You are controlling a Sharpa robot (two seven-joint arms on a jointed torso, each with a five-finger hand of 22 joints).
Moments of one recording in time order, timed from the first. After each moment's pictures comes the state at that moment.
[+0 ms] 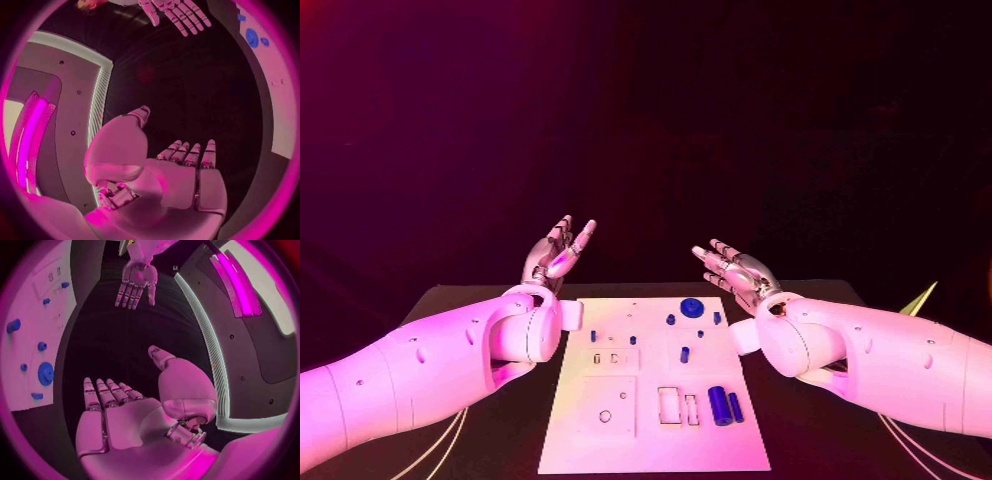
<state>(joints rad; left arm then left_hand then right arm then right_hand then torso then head) 1.14 -0.68 -0.01 1.31 -0.01 -0.54 0.54 1.09 -0.06 0.27 0.28 0.07 0.06 0.12 0.01 0.01 0.01 0.10 0.01 0.01 0.02 0.13 0.01 0.01 0.11 0.08 0.25 0.01 0.01 1.19 -0.73 -0.12 1.41 -0.09 -0.42 0.34 0.90 -0.02 0.41 0.09 0.12 0.02 0.12 0.01 0.01 0.06 0.24 0.02 0.01 0.10 0.23 0.01 0.01 0.11 0.12 0.28 0.02 0.01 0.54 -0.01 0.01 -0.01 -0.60</state>
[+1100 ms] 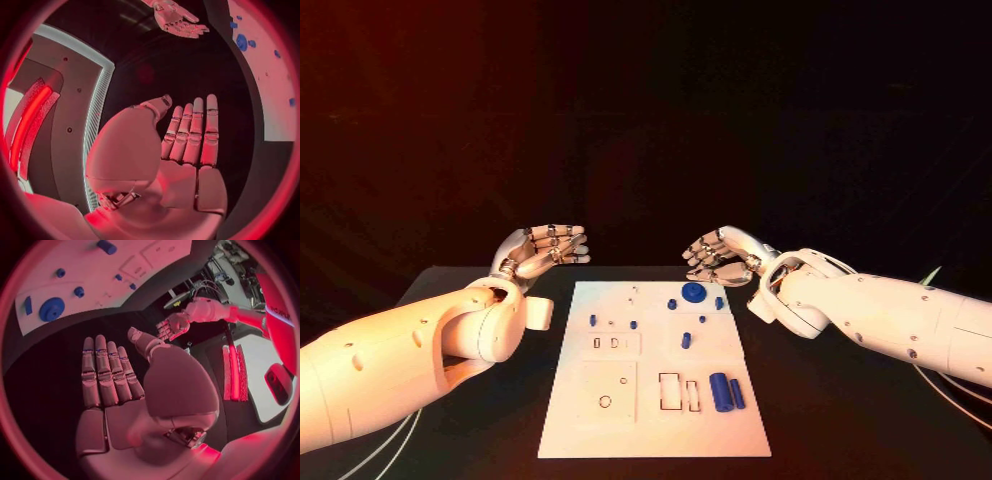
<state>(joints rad) 1.16 -0.81 -0.02 1.41 -0.08 -0.40 0.50 1.45 -0.16 0.48 0.15 0.09 0.84 0.21 0.28 0.17 1.02 0.17 0.13 0.06 1.00 0.11 0.33 0.27 0.17 0.93 0.21 0.40 0.14 1.27 -0.73 -0.15 1.29 -0.97 -0.40 0.23 1.30 -0.16 0.46 -0.05 0.12 0.88 0.21 0.24 0.16 1.05 0.17 0.08 0.05 1.07 0.12 0.21 0.13 0.18 0.94 0.24 0.12 0.06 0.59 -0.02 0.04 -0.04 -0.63</state>
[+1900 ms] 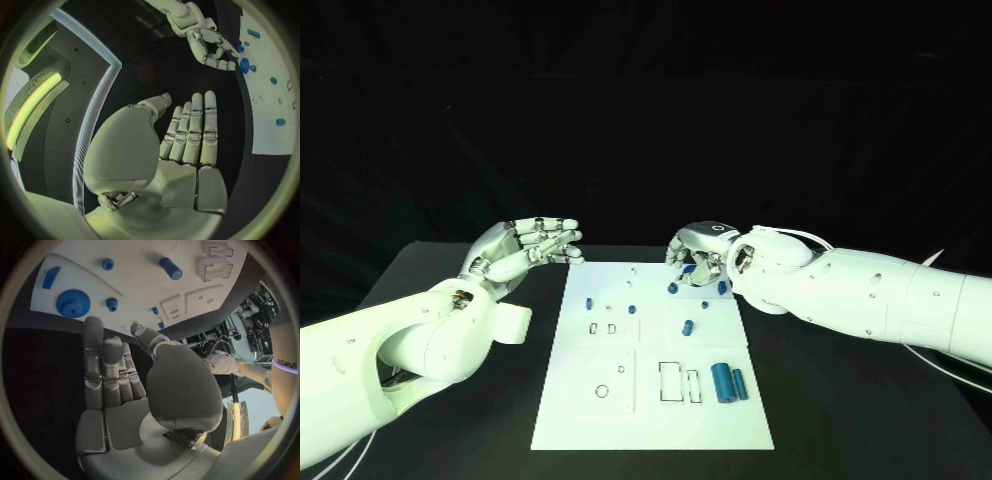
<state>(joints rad) 1.20 -0.94 -0.01 1.65 -0.09 -0.32 0.47 1.43 -0.18 0.50 0.13 0.09 0.85 0.21 0.28 0.17 1.06 0.16 0.09 0.06 1.06 0.10 0.39 0.35 0.17 0.96 0.19 0.50 0.20 1.32 -0.66 -0.15 1.27 -1.52 -0.28 -0.03 1.30 -0.23 0.48 -0.03 0.12 0.99 0.16 0.21 0.26 1.16 0.11 0.07 0.08 1.46 0.01 1.01 0.92 0.14 1.35 0.08 0.86 0.73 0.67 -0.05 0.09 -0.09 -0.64</state>
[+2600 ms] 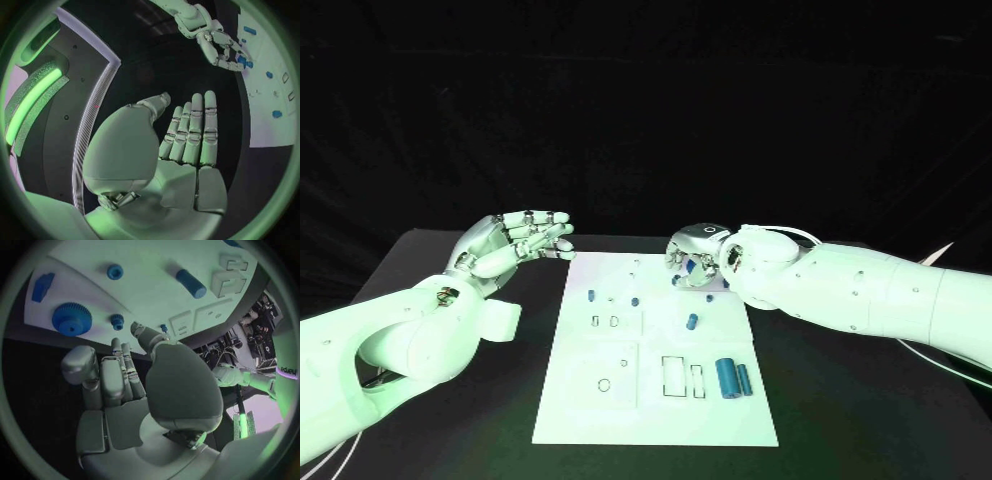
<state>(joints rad) 1.22 -0.96 -0.01 1.67 -0.09 -0.32 0.47 1.42 -0.19 0.50 0.13 0.09 0.85 0.21 0.28 0.17 1.06 0.16 0.08 0.06 1.05 0.10 0.39 0.36 0.17 0.96 0.19 0.51 0.21 1.31 -0.64 -0.15 1.22 -1.58 -0.21 -0.06 1.32 -0.23 0.45 -0.01 0.12 0.99 0.16 0.18 0.29 1.13 0.11 0.07 0.10 1.46 0.01 1.26 1.12 0.12 1.39 0.10 1.11 1.00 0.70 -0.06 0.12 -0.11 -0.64</state>
